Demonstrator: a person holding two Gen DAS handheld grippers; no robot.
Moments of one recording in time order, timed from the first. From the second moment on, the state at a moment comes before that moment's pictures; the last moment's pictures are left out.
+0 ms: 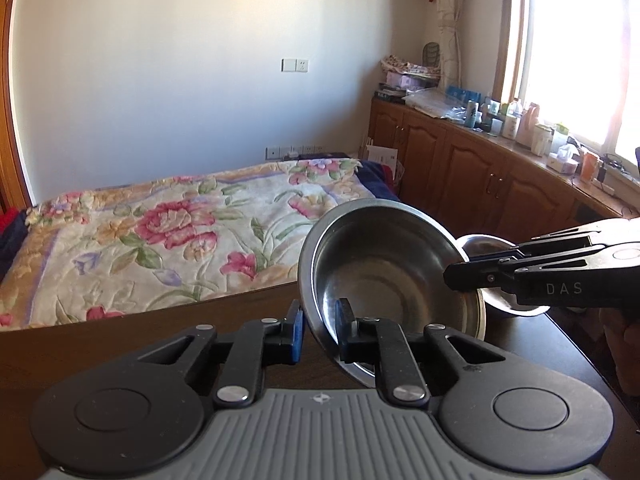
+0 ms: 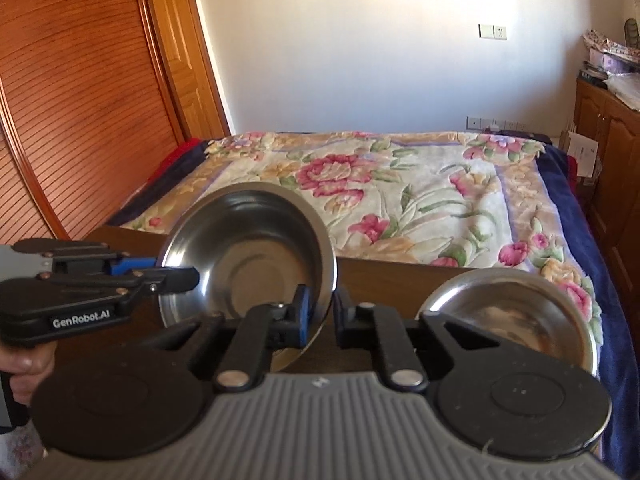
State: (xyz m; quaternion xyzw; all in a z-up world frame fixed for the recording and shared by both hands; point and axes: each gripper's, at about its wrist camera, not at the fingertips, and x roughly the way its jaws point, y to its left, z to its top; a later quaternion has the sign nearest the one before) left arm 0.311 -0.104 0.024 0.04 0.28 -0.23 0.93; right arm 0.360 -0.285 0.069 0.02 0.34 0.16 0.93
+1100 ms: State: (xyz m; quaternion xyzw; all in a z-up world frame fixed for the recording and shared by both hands) left arm 0.207 -0.080 0.063 0.07 0.22 -0.27 0.94; right arm 0.271 -0.275 0.124 -0.04 0.28 0.14 0.95
